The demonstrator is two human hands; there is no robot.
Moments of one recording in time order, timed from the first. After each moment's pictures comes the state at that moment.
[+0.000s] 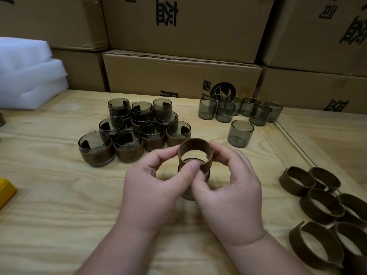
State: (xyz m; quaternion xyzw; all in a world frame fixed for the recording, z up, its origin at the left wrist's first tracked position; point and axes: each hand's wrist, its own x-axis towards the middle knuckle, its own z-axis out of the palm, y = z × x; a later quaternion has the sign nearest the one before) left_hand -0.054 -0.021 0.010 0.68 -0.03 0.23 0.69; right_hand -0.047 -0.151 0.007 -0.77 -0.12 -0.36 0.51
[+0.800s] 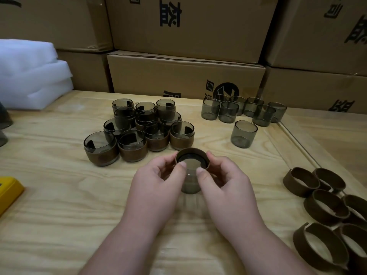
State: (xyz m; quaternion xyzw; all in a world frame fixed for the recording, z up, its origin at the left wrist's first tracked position) left_hand -0.044 -0.013 -0.007 0.74 0.03 0.14 0.65; right_hand -0.039 -0.161 -0.008 -0.79 -0.04 -0.12 0.60
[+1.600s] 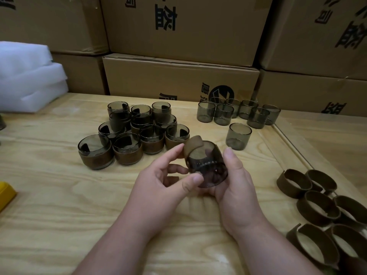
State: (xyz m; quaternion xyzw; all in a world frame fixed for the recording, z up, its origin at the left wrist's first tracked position) left_hand -0.044 -0.015 -0.003 0.70 -0.05 0.08 0.71; right_hand -0.026 -0.170 0.001 -0.58 -0.07 -0.02 0.81
